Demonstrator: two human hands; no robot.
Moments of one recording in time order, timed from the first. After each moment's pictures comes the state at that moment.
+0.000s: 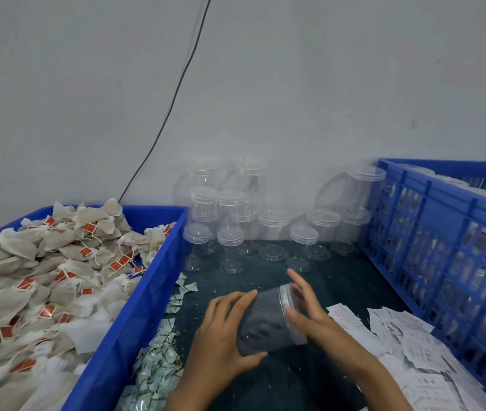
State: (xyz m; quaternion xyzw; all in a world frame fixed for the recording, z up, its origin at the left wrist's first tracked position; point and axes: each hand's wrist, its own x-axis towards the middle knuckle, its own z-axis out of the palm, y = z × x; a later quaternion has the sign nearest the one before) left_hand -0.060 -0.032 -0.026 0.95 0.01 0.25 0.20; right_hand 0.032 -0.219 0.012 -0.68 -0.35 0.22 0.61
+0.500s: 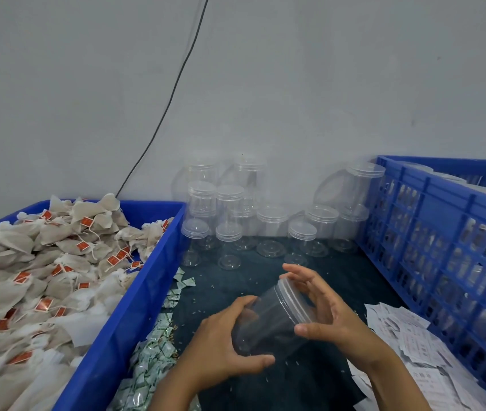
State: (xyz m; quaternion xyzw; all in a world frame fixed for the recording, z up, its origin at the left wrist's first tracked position) left_hand -0.070 -0.031 -0.009 0.92 -0.01 0.13 0.38; right_hand 0.040 -0.238 0.021 -0.63 -0.45 0.18 0.60
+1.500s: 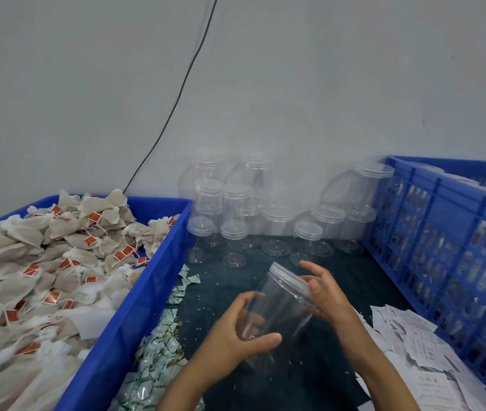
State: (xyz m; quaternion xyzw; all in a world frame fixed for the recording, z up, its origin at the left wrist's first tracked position) left_hand -0.072 -0.045 -0.003 0.78 0.04 0.08 0.62; right_hand 0.026 -0.220 0.034 -0.69 -0.28 0.14 0.65
